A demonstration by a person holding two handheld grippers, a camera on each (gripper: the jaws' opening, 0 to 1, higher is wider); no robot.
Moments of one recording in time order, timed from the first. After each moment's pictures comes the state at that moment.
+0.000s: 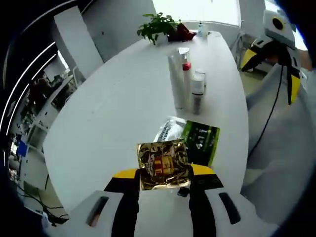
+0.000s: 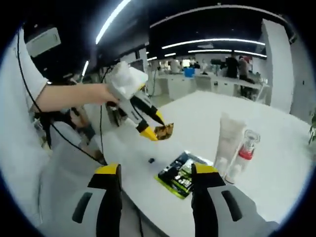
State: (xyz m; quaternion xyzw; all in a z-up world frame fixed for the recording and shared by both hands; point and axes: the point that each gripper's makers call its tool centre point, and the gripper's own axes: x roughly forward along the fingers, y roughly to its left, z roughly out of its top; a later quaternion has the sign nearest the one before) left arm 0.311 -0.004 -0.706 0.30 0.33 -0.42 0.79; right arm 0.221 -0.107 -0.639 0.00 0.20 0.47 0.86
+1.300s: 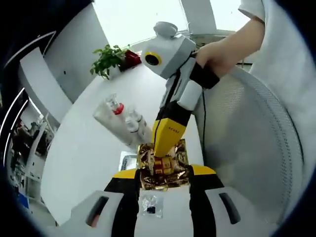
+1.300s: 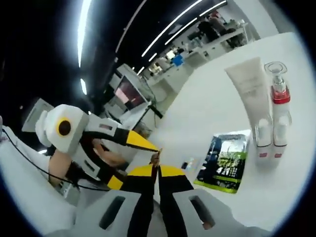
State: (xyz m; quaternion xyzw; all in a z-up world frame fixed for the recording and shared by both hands) left arm 0.225 -0.064 -0.671 0.34 0.23 -0.55 0.73; right arm 0.240 -0.071 -0.675 0.22 0.31 0.45 0.80
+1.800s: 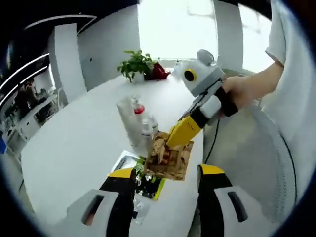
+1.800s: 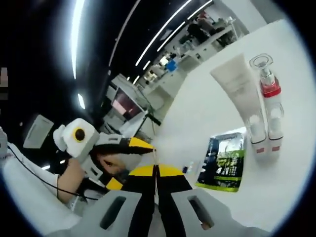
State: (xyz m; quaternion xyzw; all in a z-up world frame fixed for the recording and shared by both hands) left arm 0.242 -0.042 -0.670 0.10 0.26 -0.49 0.83; right arm 0.250 -0.080 -0.667 0.29 0.30 0.43 0.80
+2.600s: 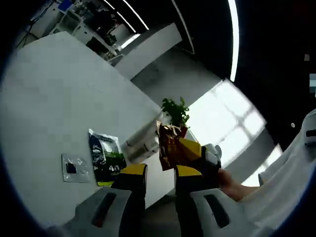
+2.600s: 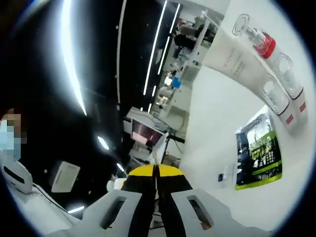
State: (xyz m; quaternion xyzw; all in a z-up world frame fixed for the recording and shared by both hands) left arm 0.226 -0.018 -0.663 -0.40 0.26 -0.36 0.80; right arm 0.260 -0.052 -0.645 0.47 0.25 0.41 0.74
